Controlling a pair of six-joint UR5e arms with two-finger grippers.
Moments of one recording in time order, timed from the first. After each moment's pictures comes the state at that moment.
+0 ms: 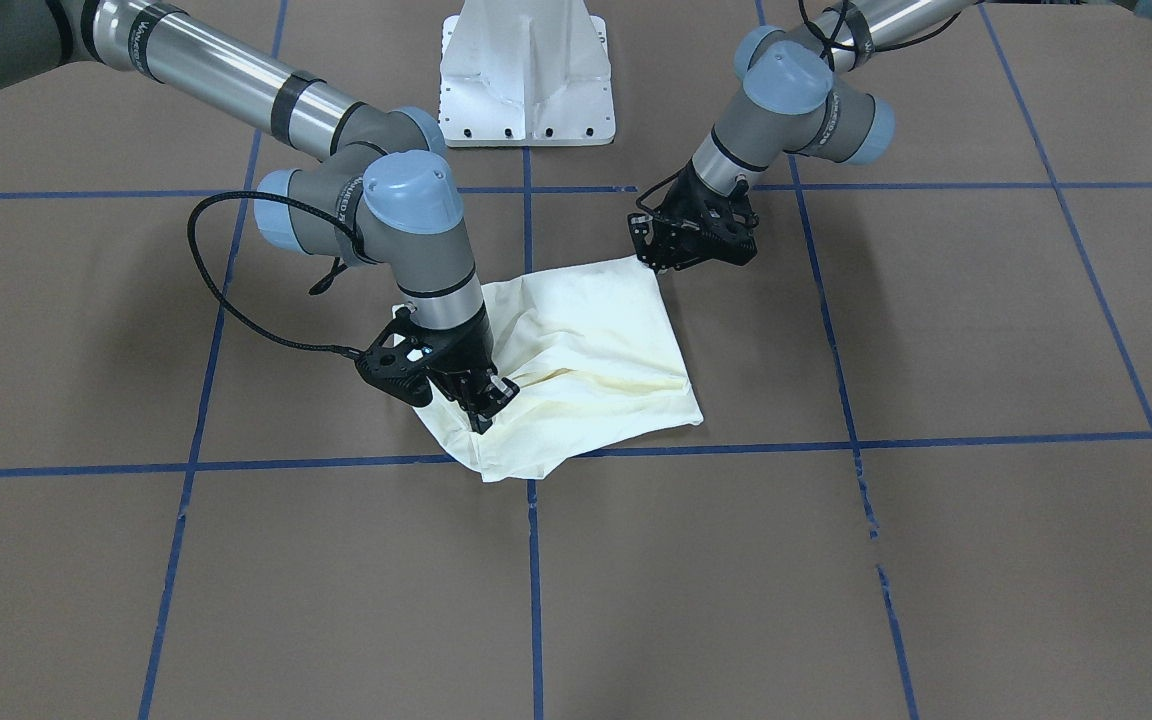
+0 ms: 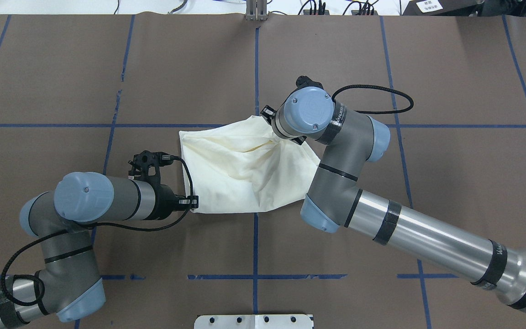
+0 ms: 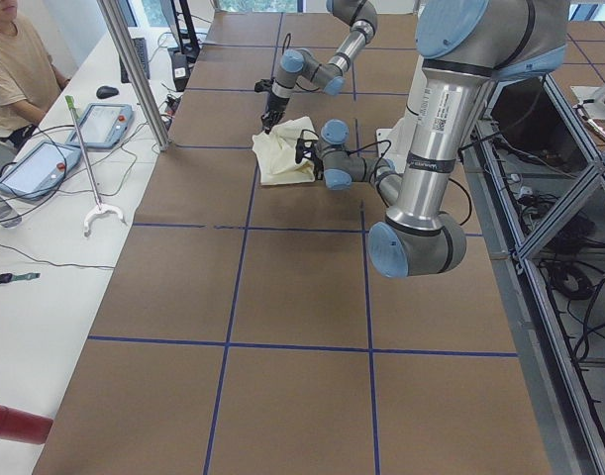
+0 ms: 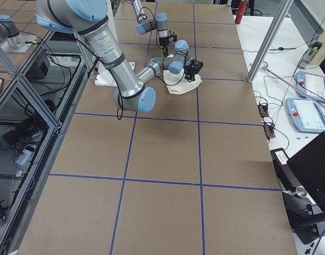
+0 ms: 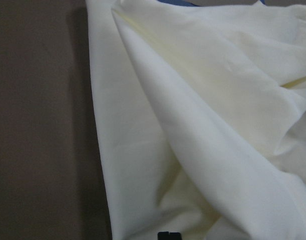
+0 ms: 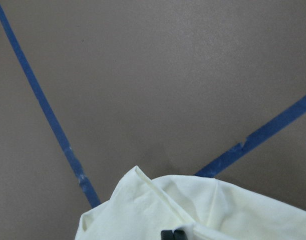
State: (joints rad) left arm -0.42 -1.88 -1.72 -2.32 -1.80 -1.35; right arm 0.57 -0.81 1.35 -1.16 1.65 1.85
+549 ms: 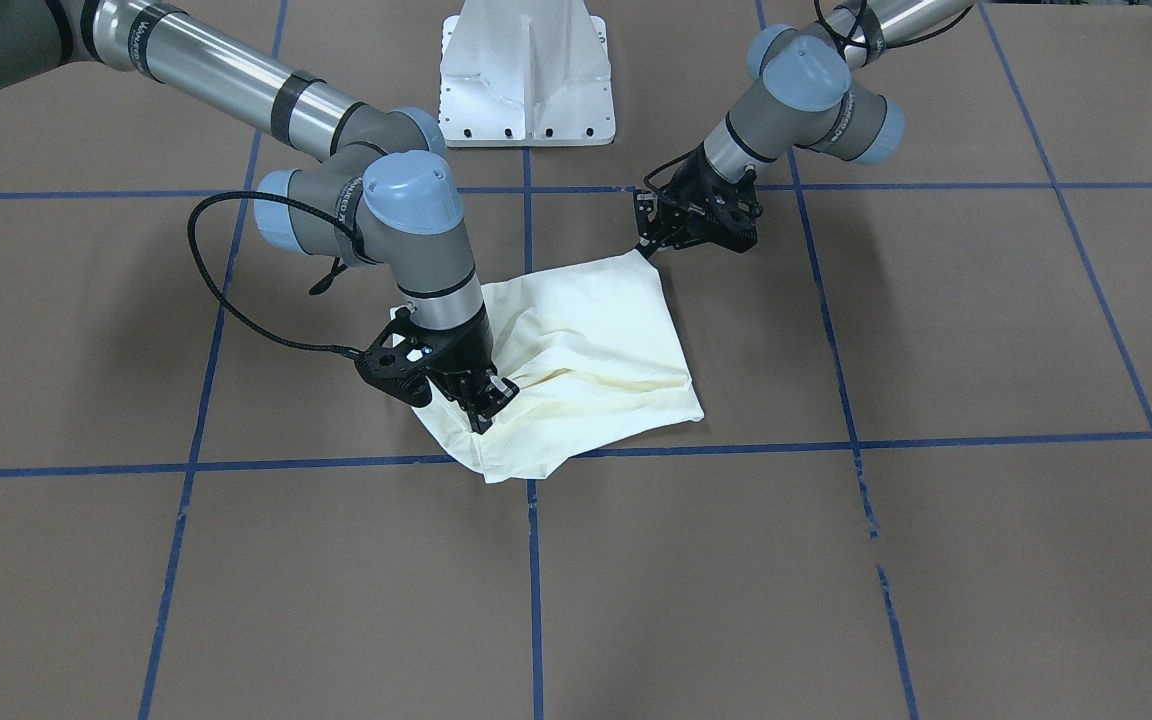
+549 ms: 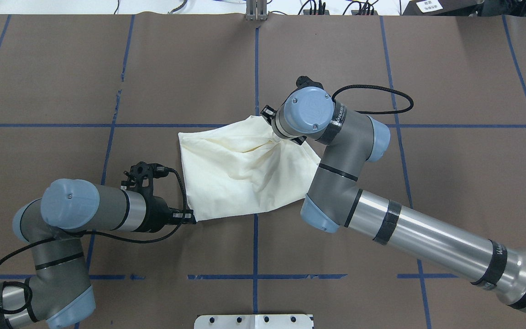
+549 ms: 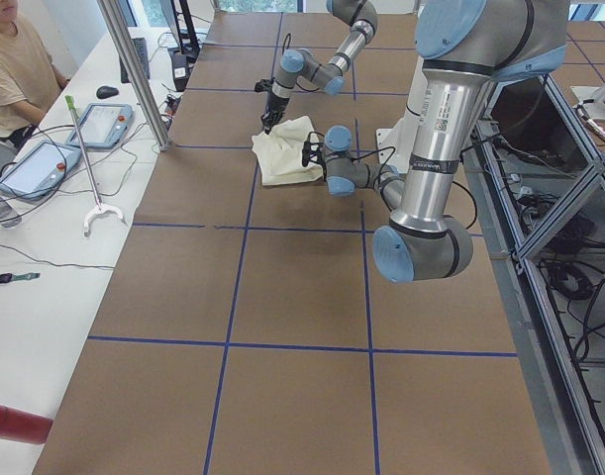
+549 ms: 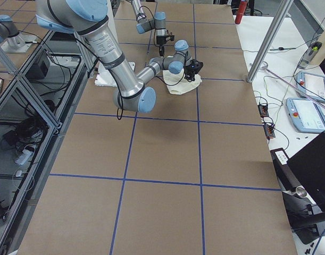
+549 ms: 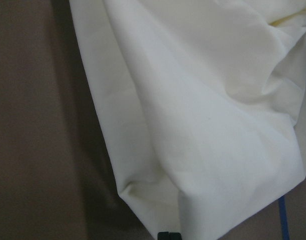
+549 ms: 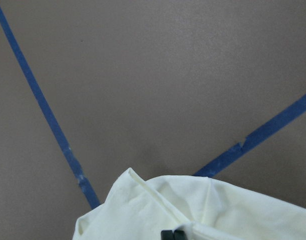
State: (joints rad) left arm -0.40 -1.84 -1.73 -2.41 -1.86 -1.37; right arm 0.57 -0.82 1.34 -1.16 1.65 1.85
